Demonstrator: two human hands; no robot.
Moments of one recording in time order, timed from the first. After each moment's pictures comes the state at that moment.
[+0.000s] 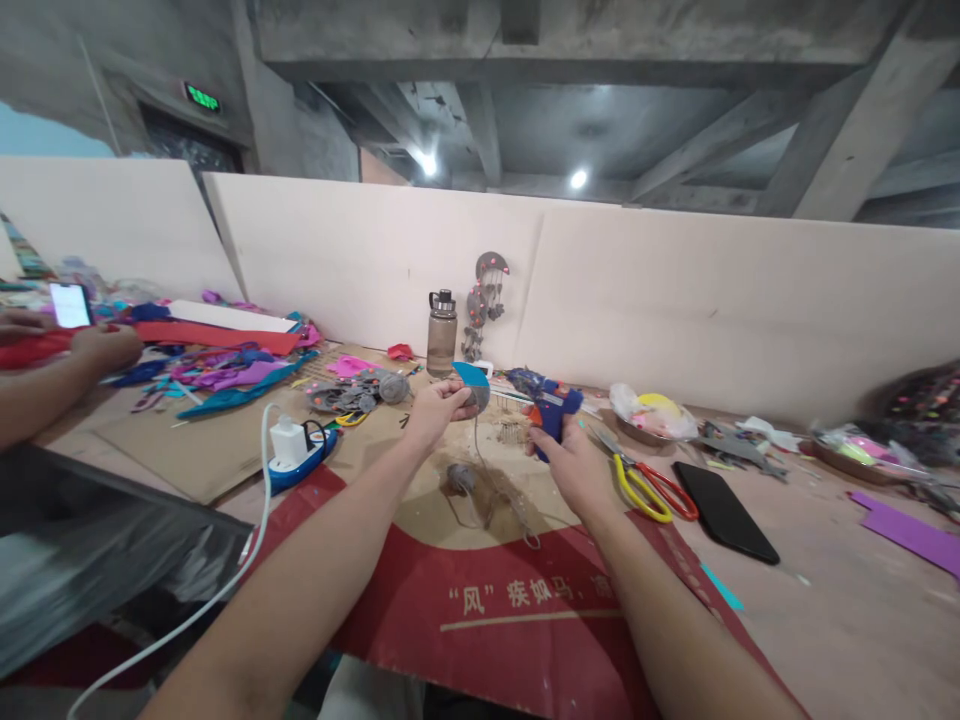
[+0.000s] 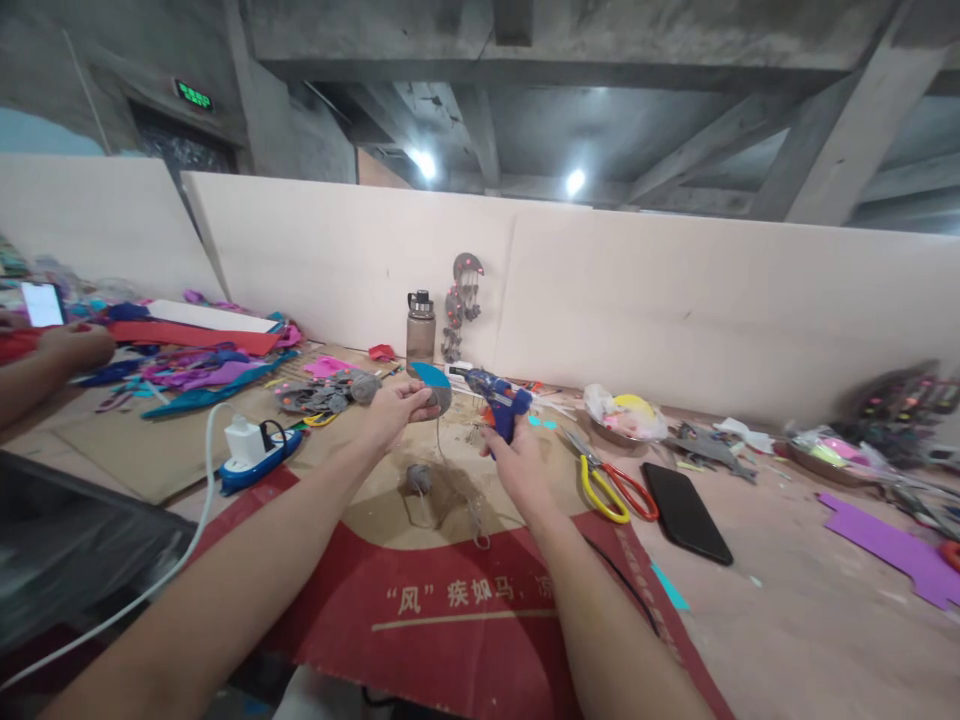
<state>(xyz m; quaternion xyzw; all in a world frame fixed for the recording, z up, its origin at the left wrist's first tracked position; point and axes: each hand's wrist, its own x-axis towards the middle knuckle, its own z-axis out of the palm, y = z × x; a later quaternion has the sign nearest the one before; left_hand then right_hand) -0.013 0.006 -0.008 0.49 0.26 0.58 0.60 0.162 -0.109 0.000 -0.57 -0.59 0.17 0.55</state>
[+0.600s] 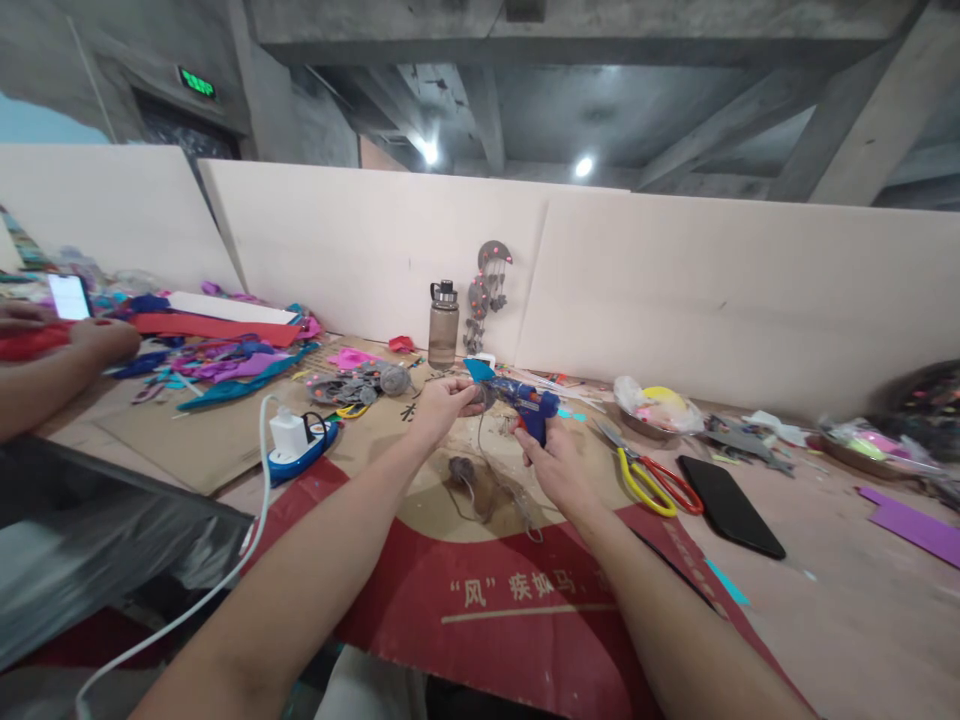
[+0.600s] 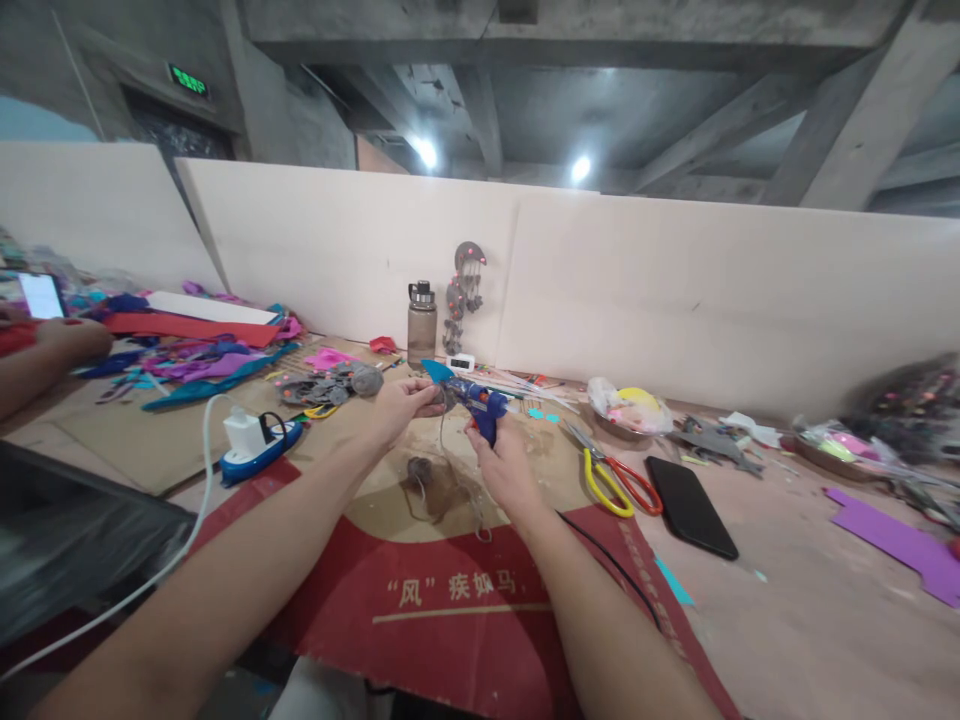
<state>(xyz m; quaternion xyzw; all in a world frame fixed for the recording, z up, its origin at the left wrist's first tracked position) -0.008 0.007 -0.013 0.52 0.27 0.57 0.57 0.150 -0.104 -0.015 -0.54 -0.64 0.16 0.53</state>
